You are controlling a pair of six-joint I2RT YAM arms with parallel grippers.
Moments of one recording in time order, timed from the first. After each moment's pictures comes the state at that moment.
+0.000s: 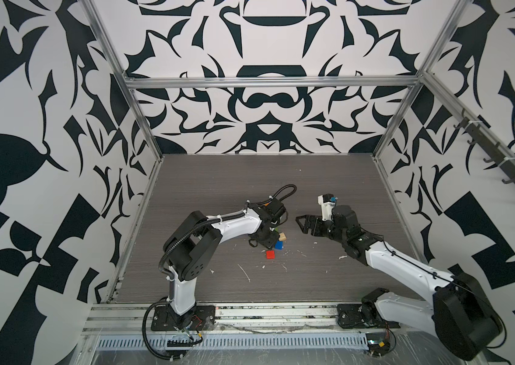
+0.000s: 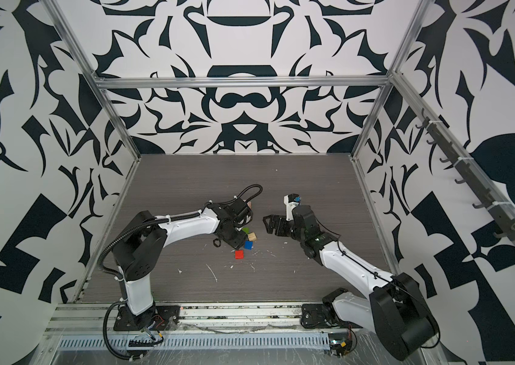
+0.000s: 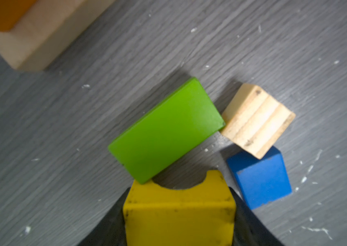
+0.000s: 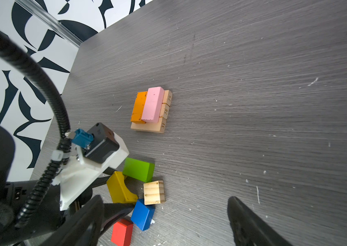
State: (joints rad) left arm -0.85 1.89 1.24 -0.69 -0.01 -0.18; right arm 0.46 1.15 0.53 0.04 -0.22 0.58
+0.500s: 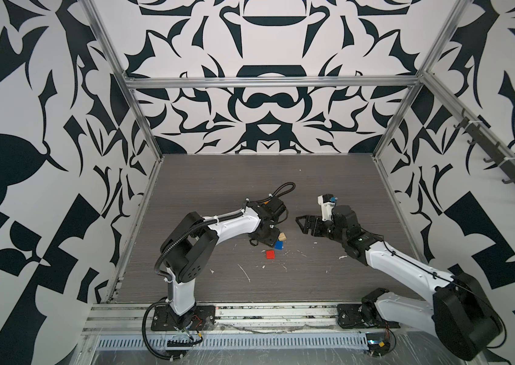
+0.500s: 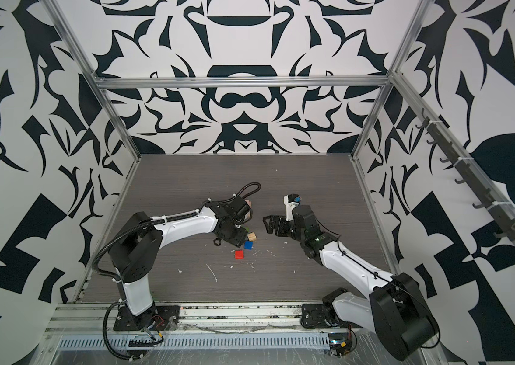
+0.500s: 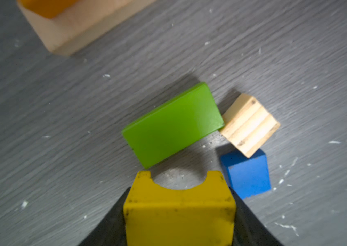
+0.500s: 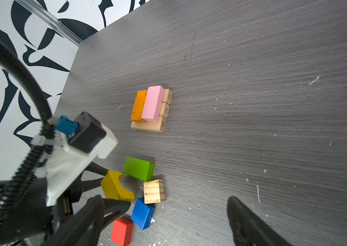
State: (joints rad) left arm -0.85 1.86 1.27 -0.73 -0.01 -0.34; right arm 0.46 1.15 0.53 0.03 -0.23 0.58
